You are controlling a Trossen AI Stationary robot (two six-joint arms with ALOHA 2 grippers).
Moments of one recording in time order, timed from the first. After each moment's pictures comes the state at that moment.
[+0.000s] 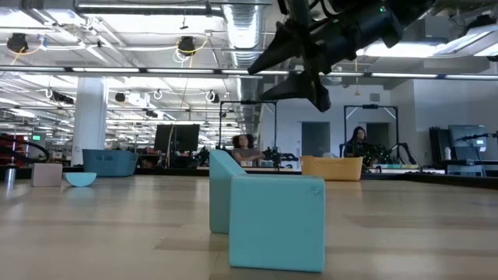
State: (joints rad) left arm -0.93 1.29 1.04 -1.23 -0.05 -1.90; right arm 0.06 1.57 0.87 0.25 0.11 0.78
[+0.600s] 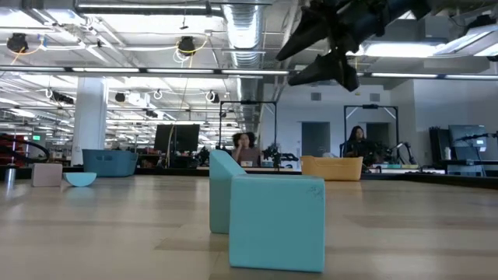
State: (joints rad) left arm -1.00 1.29 0.77 -0.91 0.10 -1.96; right arm 0.12 1.38 0.87 -0.01 0.24 0.79
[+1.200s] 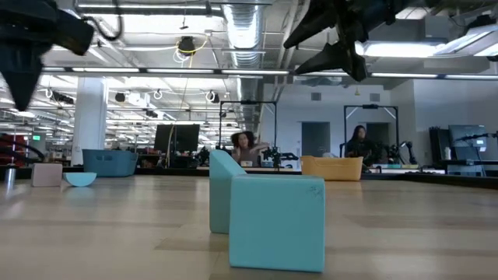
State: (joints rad) left arm -0.45 1.08 0.82 -1.19 -0.12 -1.22; right arm 0.16 1.33 0.87 -0.05 0.32 0.81
